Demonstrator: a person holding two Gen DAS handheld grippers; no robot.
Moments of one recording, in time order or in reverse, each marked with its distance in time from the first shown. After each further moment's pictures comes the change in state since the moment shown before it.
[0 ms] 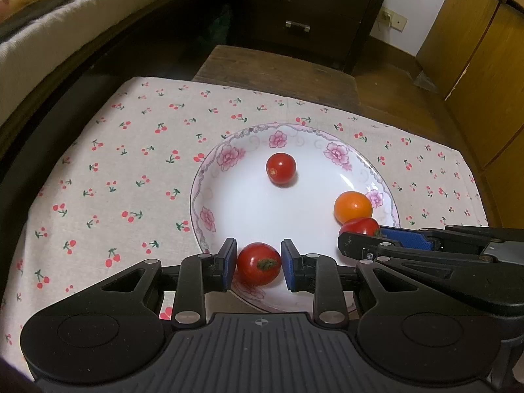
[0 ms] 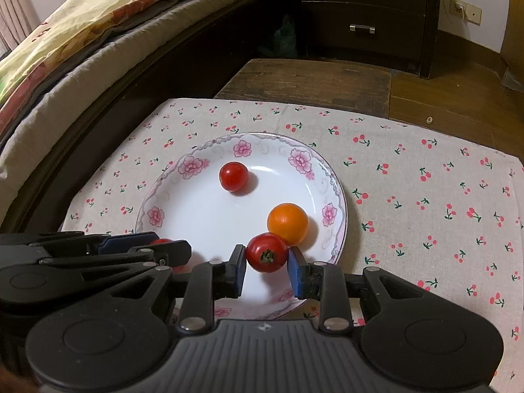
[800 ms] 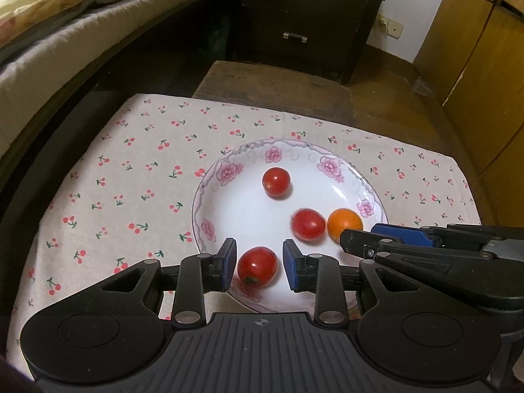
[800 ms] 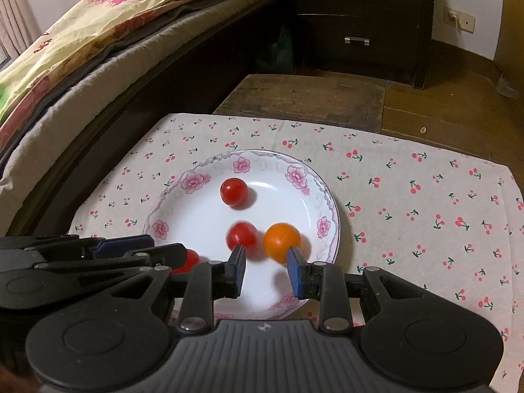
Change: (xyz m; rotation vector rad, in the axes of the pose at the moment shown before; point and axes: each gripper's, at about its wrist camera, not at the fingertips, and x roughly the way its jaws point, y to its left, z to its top) left arm -0.016 -0.005 0.002 0.014 -0.037 0.008; right arm -0.016 0.002 0.004 0.007 -0.041 -0.012
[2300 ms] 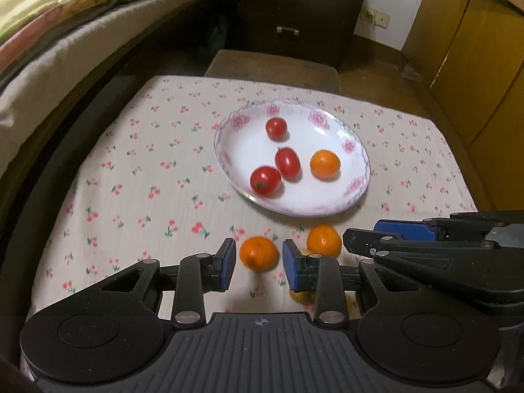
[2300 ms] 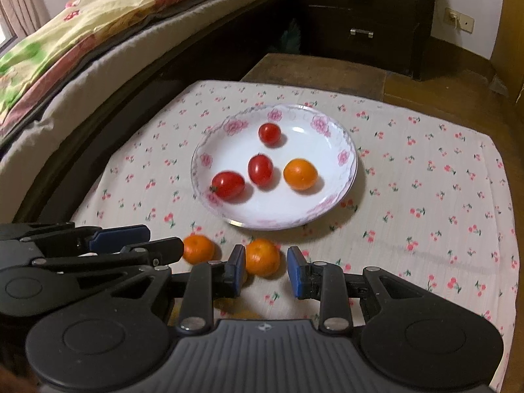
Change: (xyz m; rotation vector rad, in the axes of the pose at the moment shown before) left arm -0.058 0.004 -0.066 0.046 0.009 0.006; right arm -0.053 0.042 -0.061 -0.042 0.046 -0.025
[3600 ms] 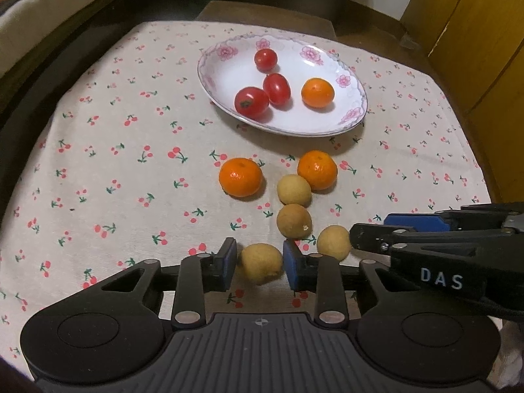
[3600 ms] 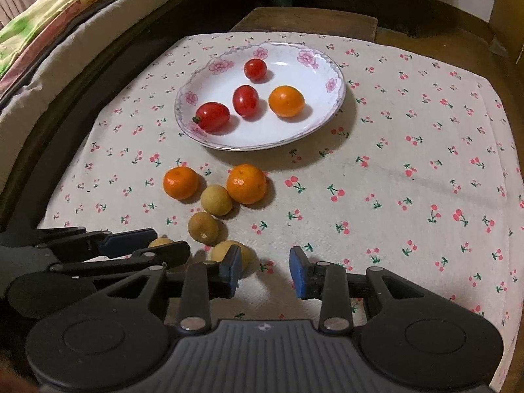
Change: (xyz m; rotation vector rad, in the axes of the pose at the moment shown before) left arm 0.021 -0.005 -0.041 -0.007 0.112 -0.028; right arm 0.011 -0.015 -0.036 0.041 0.128 0.012
